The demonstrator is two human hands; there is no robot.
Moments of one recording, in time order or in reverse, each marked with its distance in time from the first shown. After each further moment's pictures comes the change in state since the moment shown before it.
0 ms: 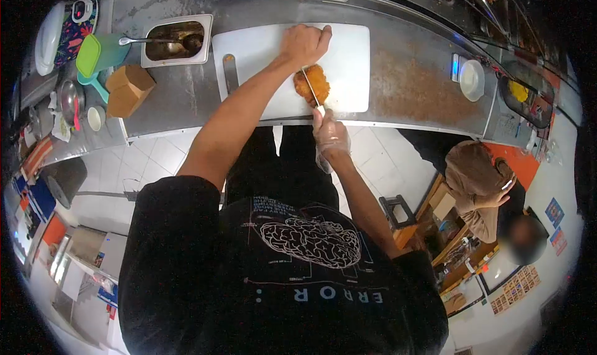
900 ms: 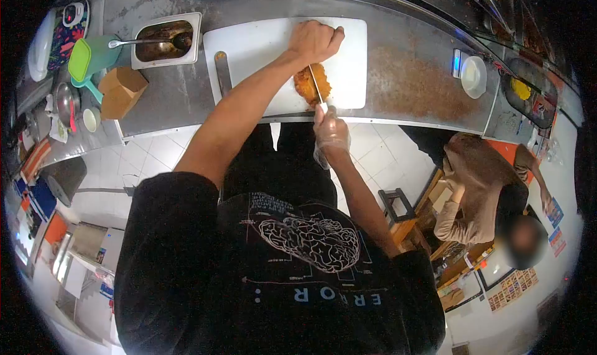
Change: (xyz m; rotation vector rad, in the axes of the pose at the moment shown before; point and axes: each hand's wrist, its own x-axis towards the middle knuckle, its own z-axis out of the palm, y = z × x) left_hand 0.013 0.021 0.013 -0.049 -0.098 0.080; right_hand 0.008 0.012 -0.003 0.017 -0.027 0.082
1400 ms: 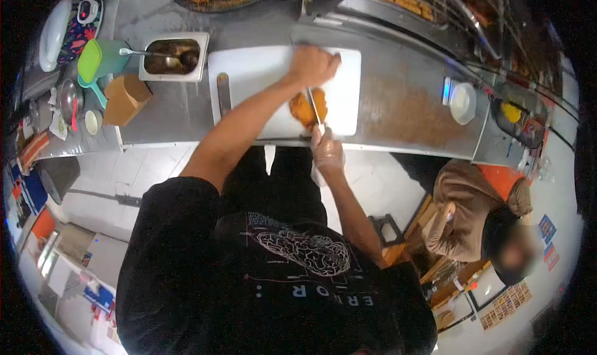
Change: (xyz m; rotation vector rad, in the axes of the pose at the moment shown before) left_hand 0.011 0.006 -0.016 0.009 -0.179 -0.060; right_hand 0.015 0.007 0.000 0.118 0.085 -0.029
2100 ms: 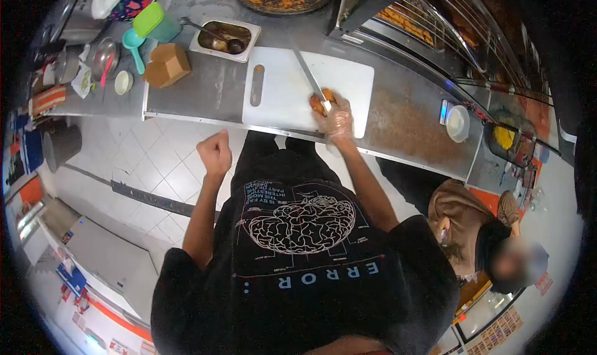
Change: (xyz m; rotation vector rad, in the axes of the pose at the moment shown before) left_hand -0.342 -0.046 -0.055 -0.284 0.880 -0.340; right_hand 0.045 -0.037 -0.012 0.121 0.114 -0.522
